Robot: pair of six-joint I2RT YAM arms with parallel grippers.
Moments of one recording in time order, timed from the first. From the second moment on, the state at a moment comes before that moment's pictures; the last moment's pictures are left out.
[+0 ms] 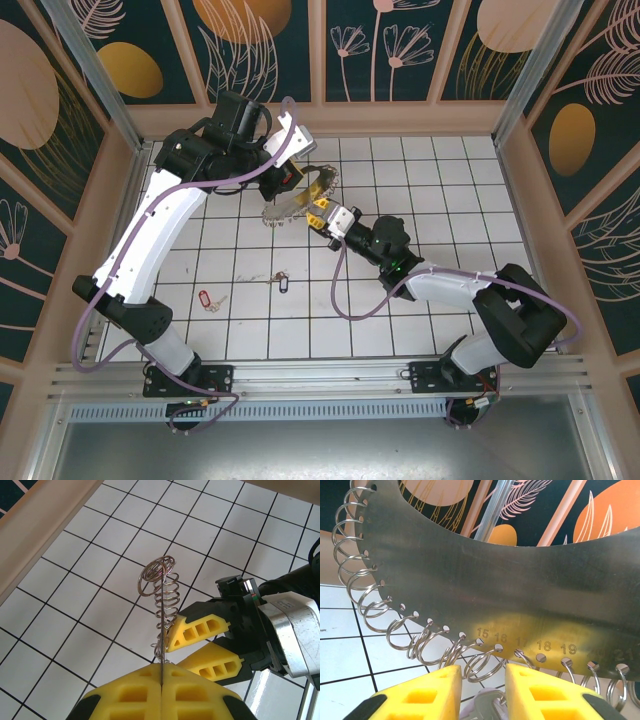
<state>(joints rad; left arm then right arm) -0.57 1.66 2.08 -1.22 0.36 0.35 0.76 1.45 0.63 0.91 -0.21 -0.42</state>
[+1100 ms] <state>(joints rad) -0.57 1.66 2.07 -1.21 0.35 0.35 0.77 1.51 0.65 0.96 -0.14 -0.43</state>
